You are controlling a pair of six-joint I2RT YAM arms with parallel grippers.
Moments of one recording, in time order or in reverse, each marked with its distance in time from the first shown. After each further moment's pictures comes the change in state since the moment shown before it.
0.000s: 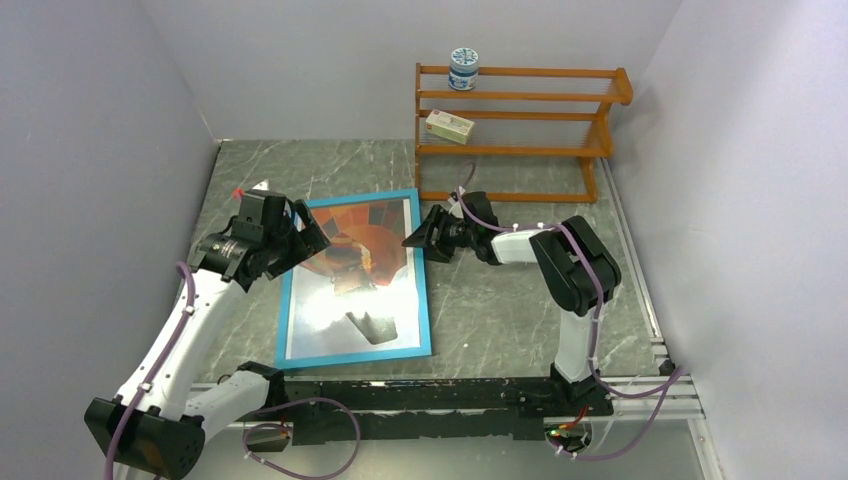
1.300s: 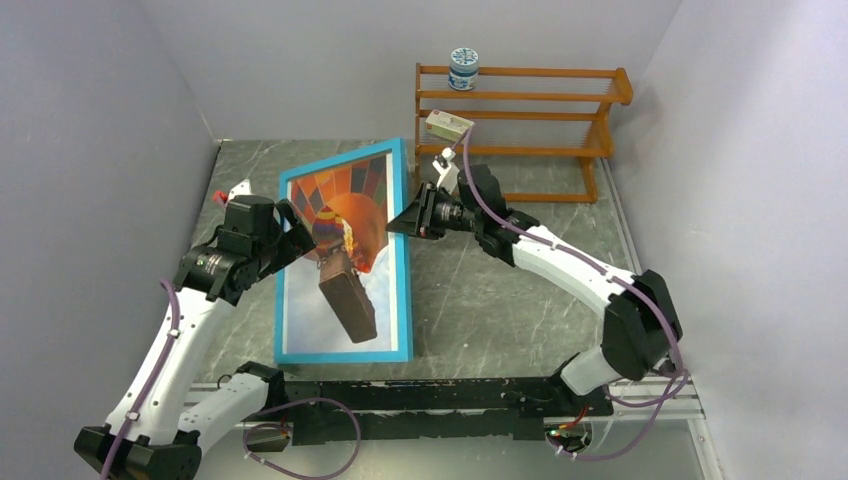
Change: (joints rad) left arm 0.000 -0.089 0.024 -0.038 -0.112 -0.003; right arm 0.182 -0.466 0.180 -0.404 0.145 -0.164
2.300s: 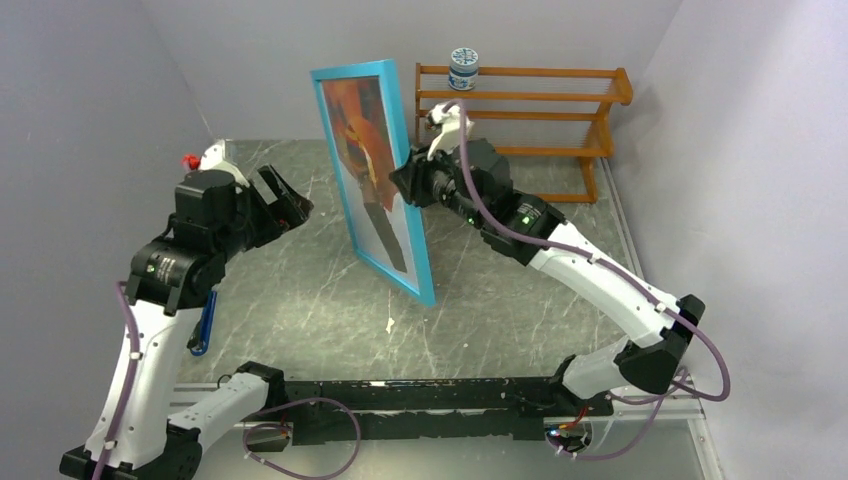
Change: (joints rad) left arm 0.000 0.026 0.388 -0.071 0.120 0.094; right arm 0.270 -0.062 0.431 -0.336 0.682 -0.573
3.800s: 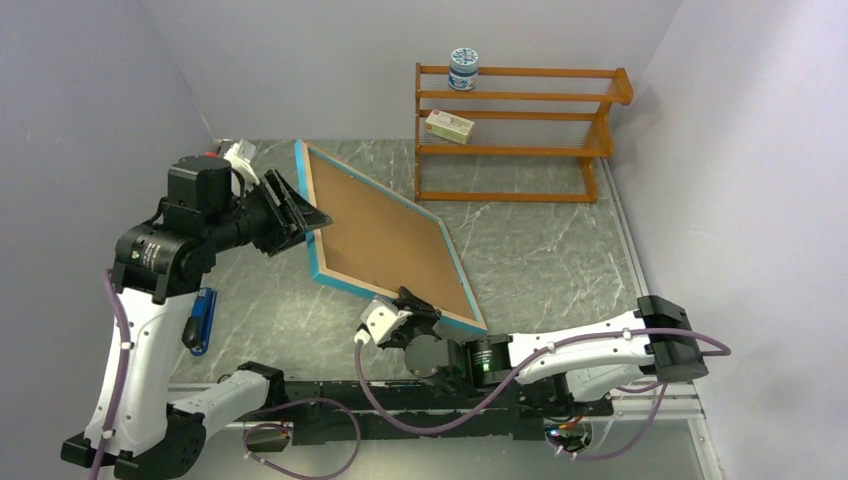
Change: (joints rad) left arm 0.000 0.080 0.126 -0.192 0.370 -0.167; right arm 0.687 -0.089 -0.708 0.529 0.810 -0.666
